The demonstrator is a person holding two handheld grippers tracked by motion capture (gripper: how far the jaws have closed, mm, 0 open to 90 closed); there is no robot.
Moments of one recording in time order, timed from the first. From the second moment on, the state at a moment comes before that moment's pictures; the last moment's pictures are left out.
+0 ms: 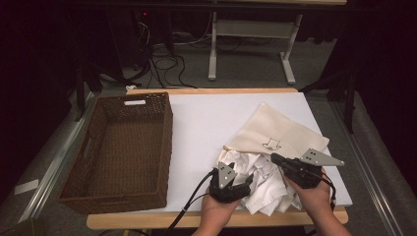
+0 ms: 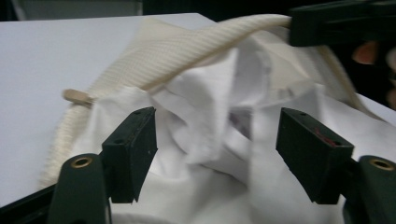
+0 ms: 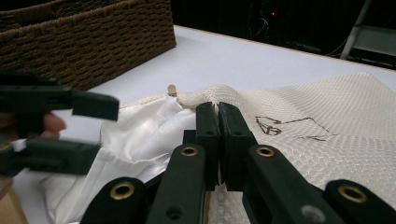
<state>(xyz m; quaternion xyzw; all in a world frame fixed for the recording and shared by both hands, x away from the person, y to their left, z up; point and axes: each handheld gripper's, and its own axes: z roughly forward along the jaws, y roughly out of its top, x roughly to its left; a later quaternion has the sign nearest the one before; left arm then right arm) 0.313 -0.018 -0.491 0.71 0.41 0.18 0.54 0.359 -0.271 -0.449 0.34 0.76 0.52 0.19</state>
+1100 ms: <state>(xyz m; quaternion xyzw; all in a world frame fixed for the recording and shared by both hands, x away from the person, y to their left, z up) 0.333 -0.054 -0.497 0.75 0.42 0.12 0.50 0.358 -0.270 -0.447 0.33 0.76 0.53 0.19</state>
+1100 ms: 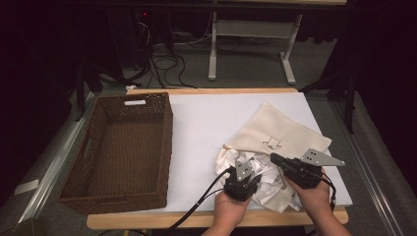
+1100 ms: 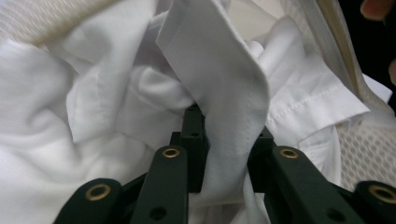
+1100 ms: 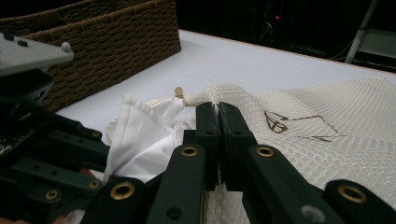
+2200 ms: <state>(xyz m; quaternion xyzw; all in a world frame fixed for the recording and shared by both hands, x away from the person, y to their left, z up) 0.335 -0.059 -0.488 0.74 0.38 0.18 0.52 0.356 -0.277 -0.445 0.33 0.76 0.53 0.19</state>
